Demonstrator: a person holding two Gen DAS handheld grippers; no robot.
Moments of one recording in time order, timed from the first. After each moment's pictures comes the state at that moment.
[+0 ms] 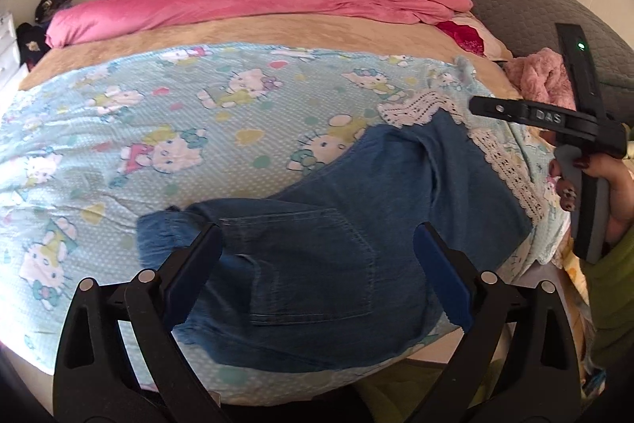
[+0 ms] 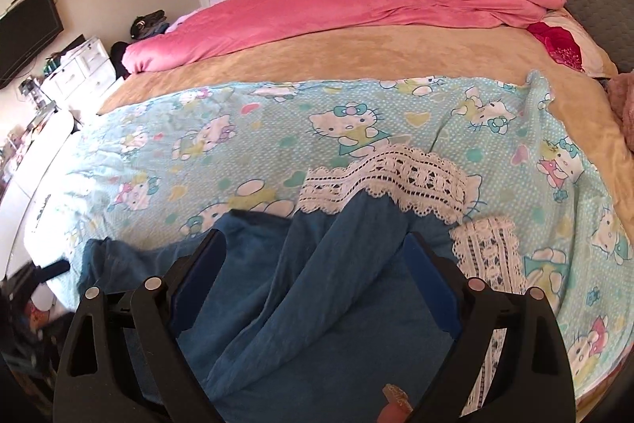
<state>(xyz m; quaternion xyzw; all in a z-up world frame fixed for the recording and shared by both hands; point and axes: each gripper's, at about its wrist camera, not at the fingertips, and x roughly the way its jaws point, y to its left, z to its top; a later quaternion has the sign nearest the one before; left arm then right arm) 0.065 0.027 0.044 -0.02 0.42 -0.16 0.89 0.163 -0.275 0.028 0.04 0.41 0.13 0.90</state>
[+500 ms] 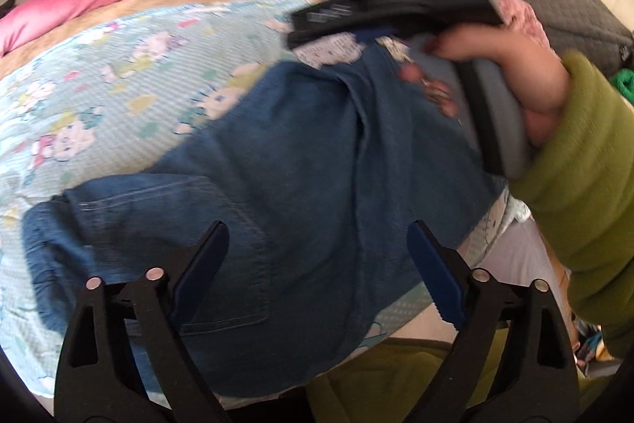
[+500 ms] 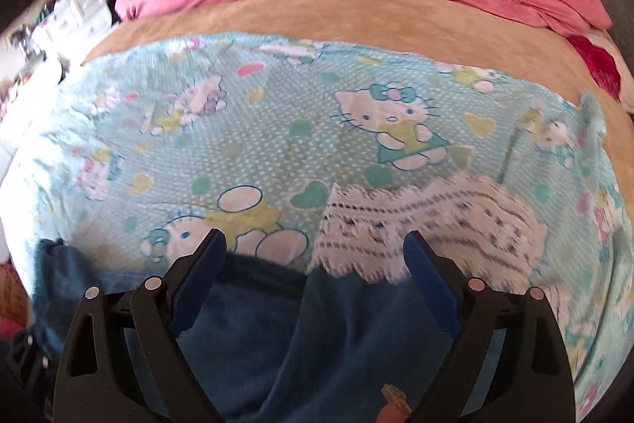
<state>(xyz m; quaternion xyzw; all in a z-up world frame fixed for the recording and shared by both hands) 0.070 -0.051 -0.002 0.02 0.47 -0.24 0.85 0.255 -0.210 -0.022 -0.04 0.47 0.14 0.87</state>
